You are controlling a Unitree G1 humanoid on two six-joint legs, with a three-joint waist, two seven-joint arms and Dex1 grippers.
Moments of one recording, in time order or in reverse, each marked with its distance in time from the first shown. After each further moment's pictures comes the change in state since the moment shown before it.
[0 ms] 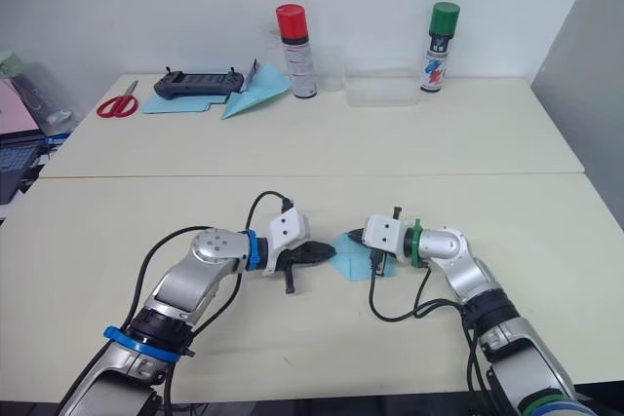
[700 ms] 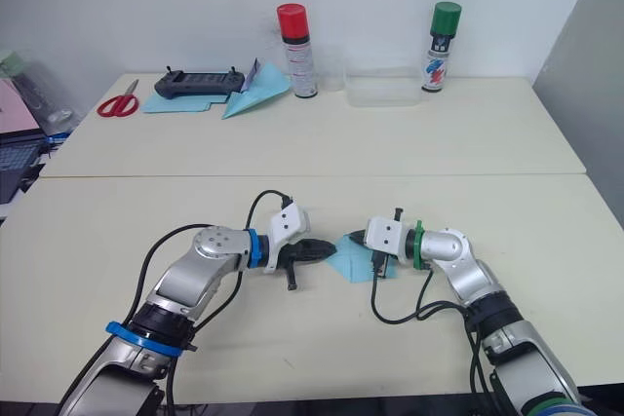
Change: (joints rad) left arm -0.020 0.017 -0.014 0.011 -0.018 0.041 -0.001; right arm 0.020 -0.013 0.000 -0.035 0.004 0.011 0.003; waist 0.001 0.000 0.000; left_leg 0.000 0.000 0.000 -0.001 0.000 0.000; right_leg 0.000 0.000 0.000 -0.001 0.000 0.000
